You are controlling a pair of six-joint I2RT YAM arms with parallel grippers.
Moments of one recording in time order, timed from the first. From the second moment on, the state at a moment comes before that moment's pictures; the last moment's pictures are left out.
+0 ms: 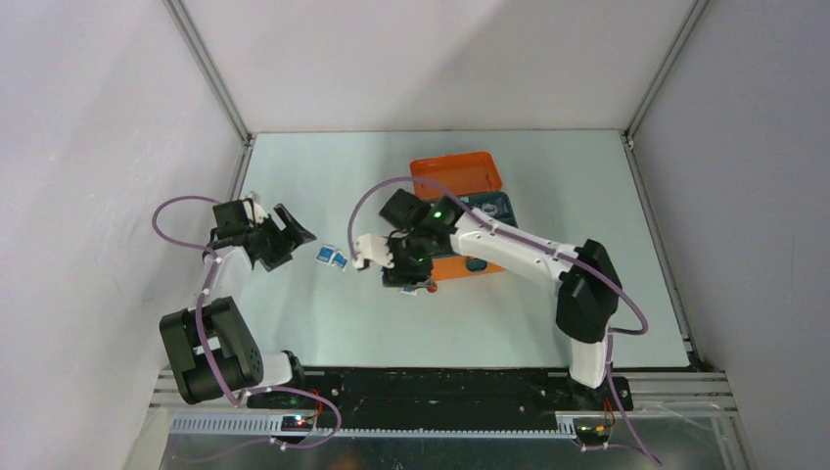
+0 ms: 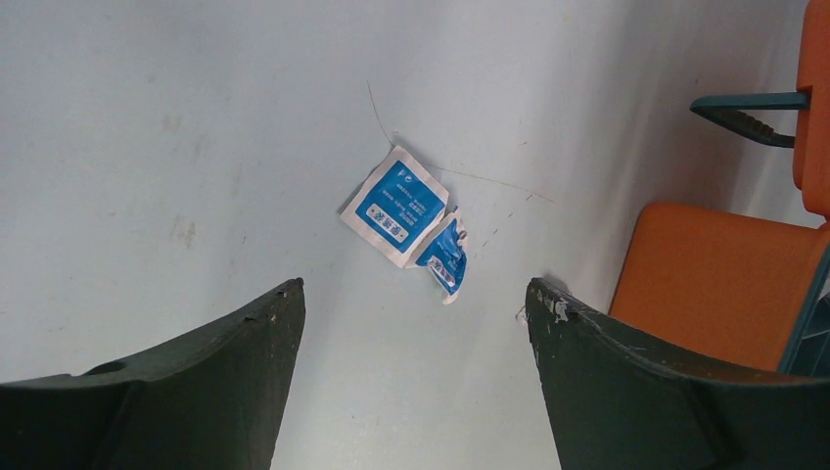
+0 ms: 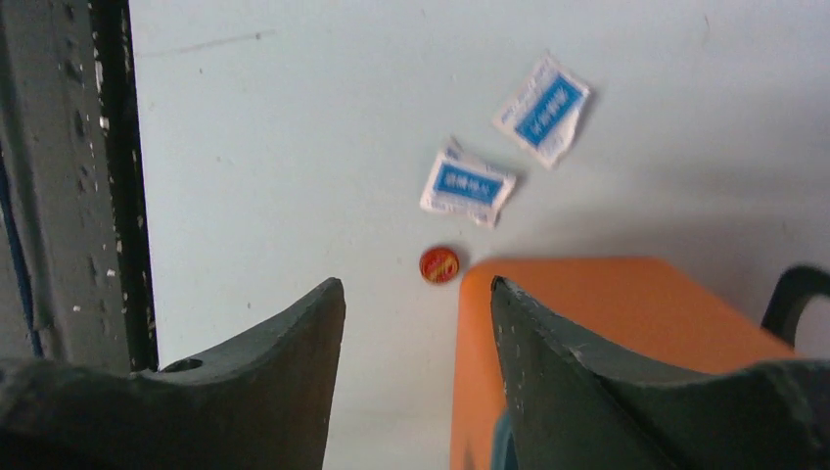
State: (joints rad) left arm 0.32 1.32 0.78 -0.37 0.43 -0.39; right arm 0.95 1.86 1.70 -0.97 -0.28 -0.74
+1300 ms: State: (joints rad) left arm 0.32 1.31 0.76 -0.35 0.45 -0.39; right arm 0.93 2.34 1.99 -1.00 -0.24 -0.51
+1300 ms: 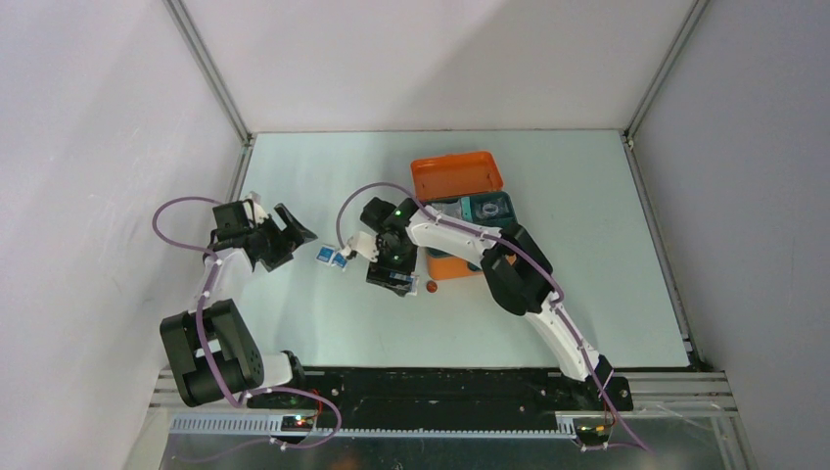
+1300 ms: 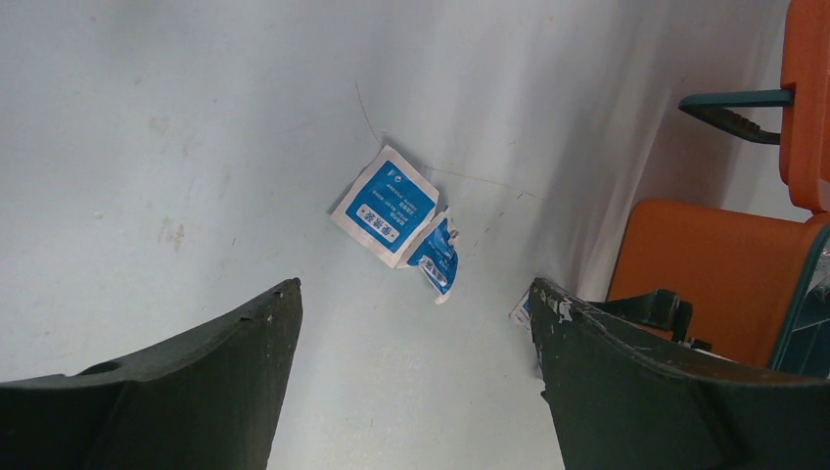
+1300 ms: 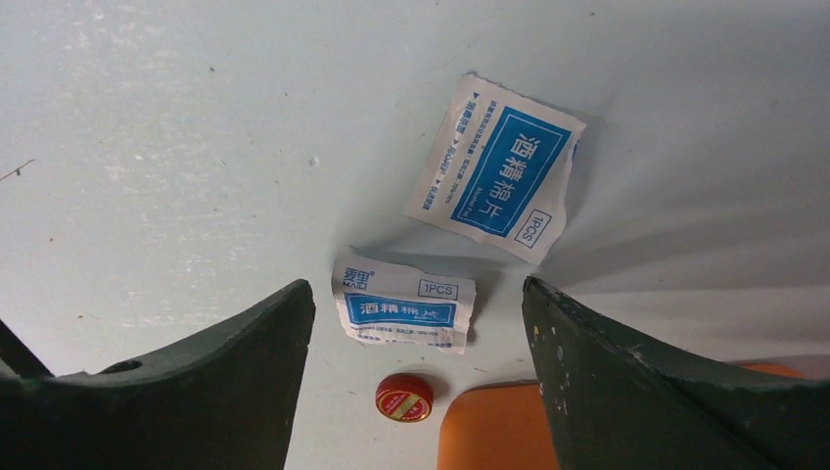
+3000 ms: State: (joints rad) left arm 0.32 1.31 0.76 -0.34 0.45 -0.39; right arm 0.75 1.68 1.57 -0.92 -0.06 -0.85
